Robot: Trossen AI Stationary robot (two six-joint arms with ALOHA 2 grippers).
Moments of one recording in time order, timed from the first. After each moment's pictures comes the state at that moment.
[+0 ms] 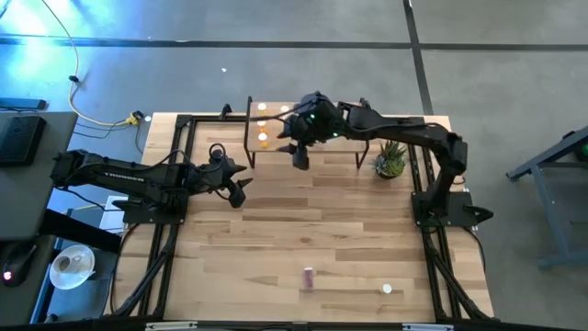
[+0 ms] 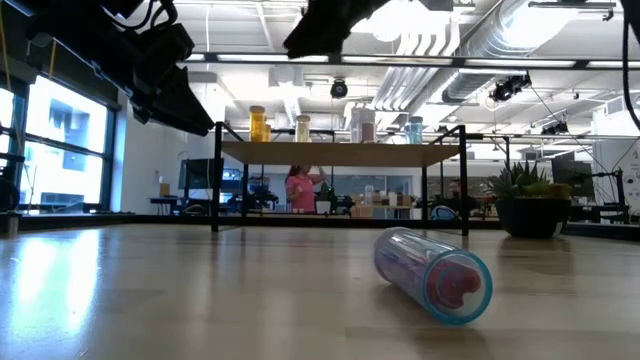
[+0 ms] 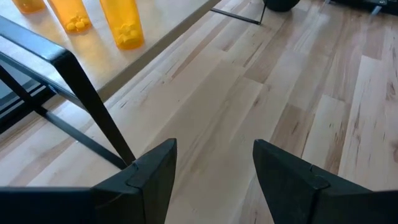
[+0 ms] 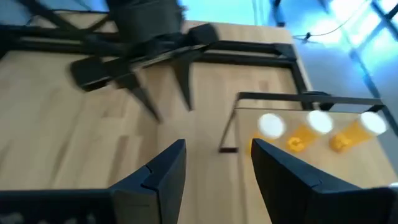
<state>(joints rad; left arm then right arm) 0.11 0.91 0.47 -0.20 -0.46 -0.32 -0.25 1.80 1.78 -0.58 -0.17 -0.23</state>
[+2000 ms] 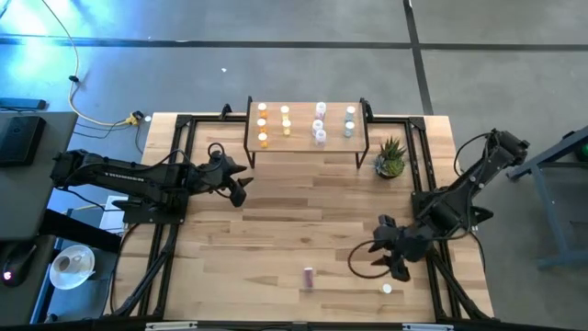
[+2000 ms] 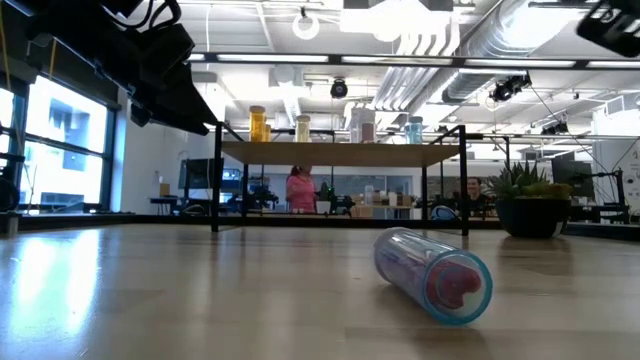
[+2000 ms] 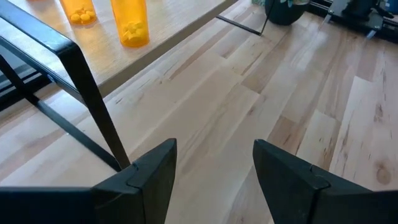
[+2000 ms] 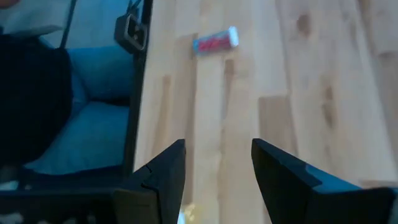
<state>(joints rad) 0.11 0.91 0.47 -0.18 -0.46 -0.42 0.76 1.12 0.84 -0.56 0.19 0.75</state>
